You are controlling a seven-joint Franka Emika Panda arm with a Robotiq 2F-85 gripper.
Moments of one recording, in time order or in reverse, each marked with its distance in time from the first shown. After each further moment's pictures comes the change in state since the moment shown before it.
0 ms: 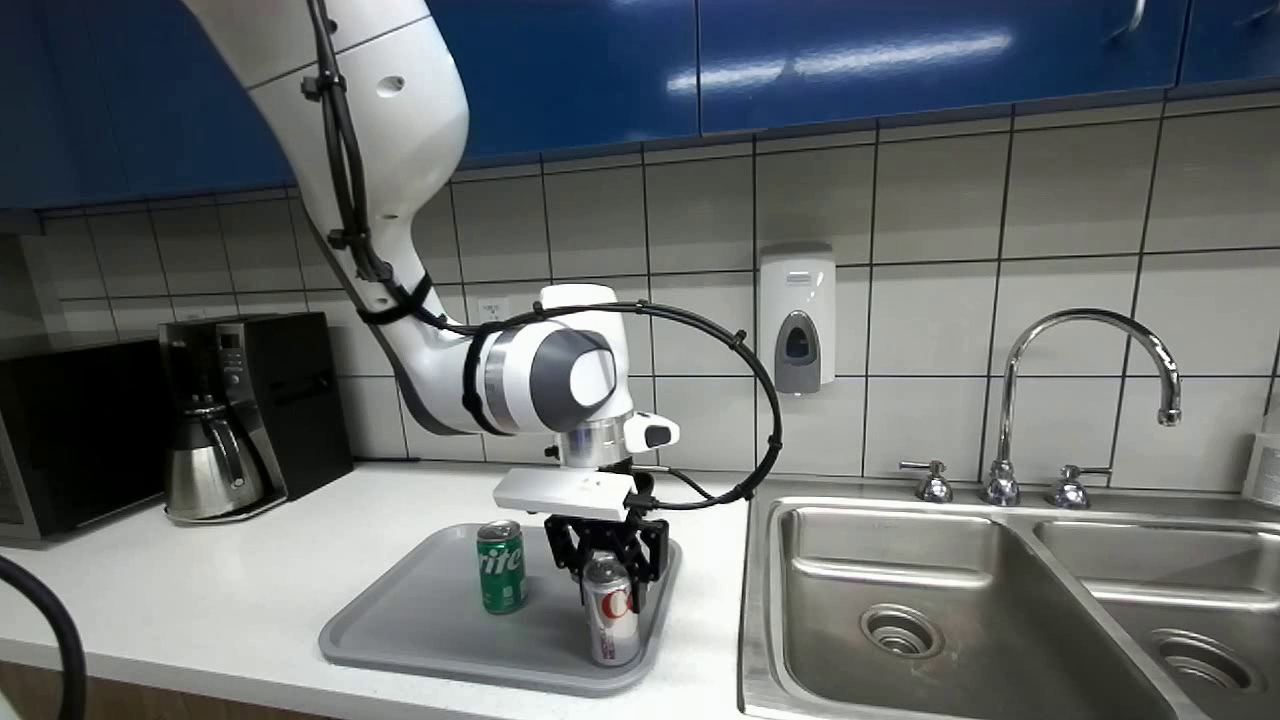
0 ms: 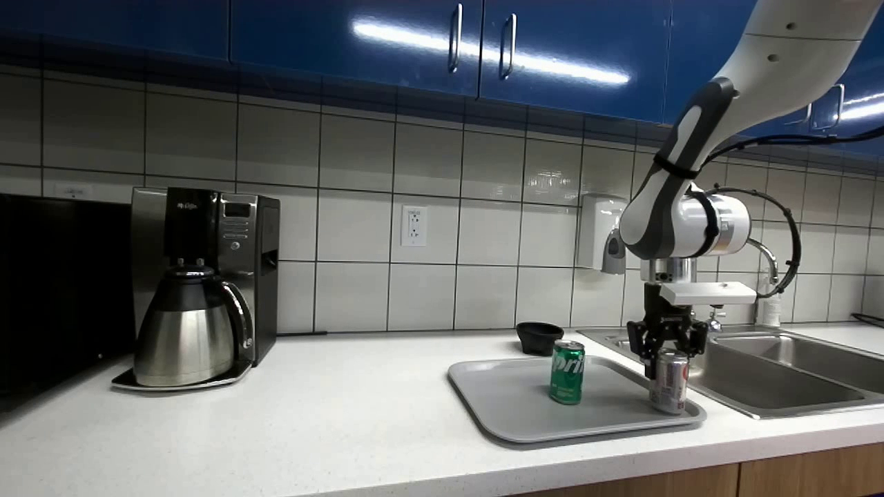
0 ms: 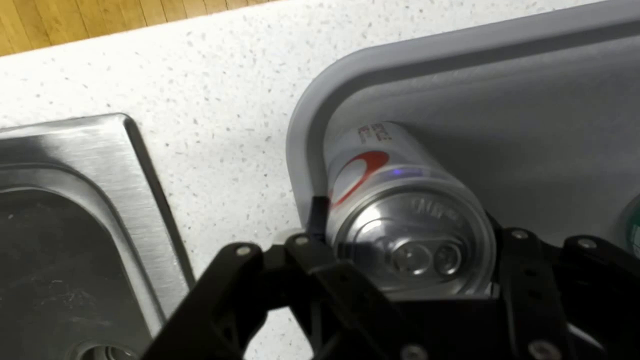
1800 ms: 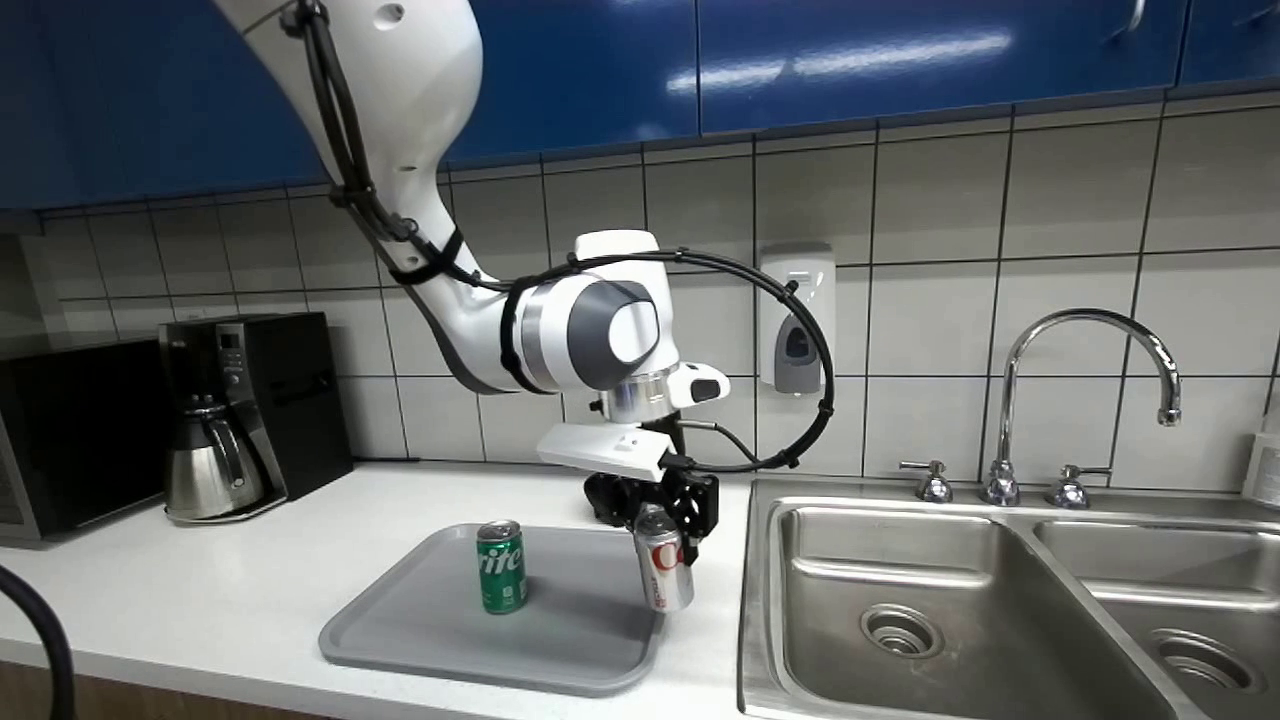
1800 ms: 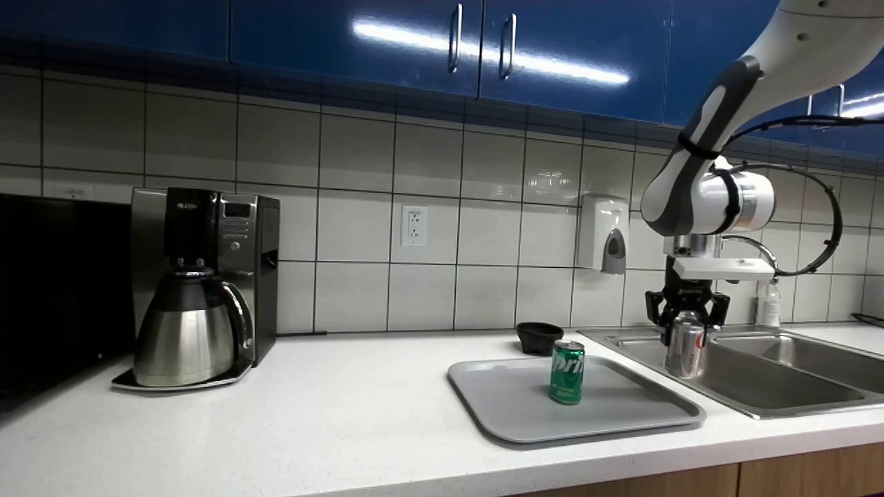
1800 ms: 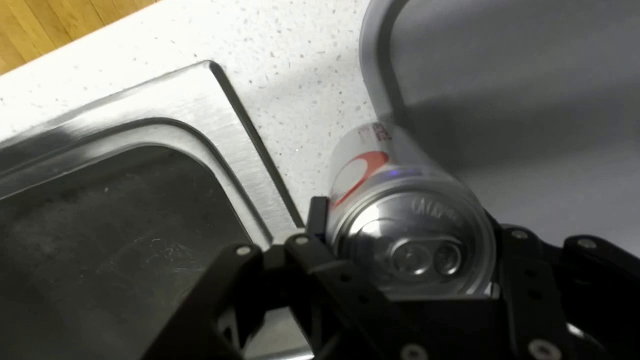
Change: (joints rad) arm -0.048 -0.066 -0.055 0.043 -0.004 0.013 0.091
